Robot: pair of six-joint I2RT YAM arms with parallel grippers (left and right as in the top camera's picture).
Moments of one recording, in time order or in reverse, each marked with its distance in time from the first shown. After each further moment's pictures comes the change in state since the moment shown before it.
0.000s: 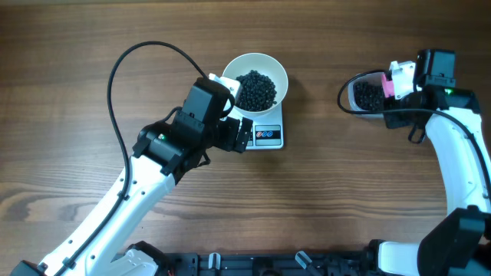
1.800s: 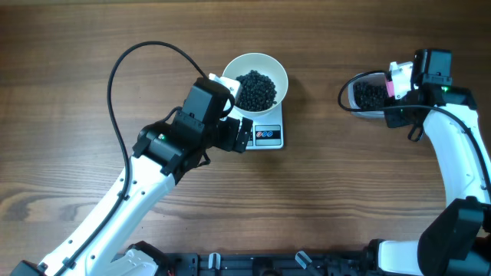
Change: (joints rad) left arm 0.000 0.000 0.000 0.000 0.000 0.000; right arm 0.000 0.026 -0.002 0.025 0.057 -0.009
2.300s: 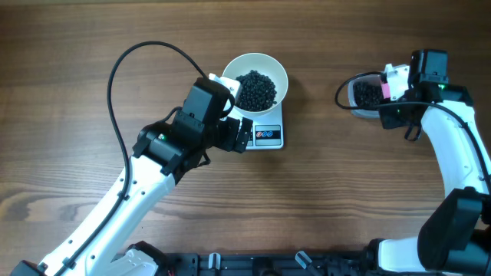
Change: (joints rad) left arm 0.000 0.000 0.000 0.000 0.000 0.000; right arm 0.000 0.039 0.000 -0.010 -0.079 0.000
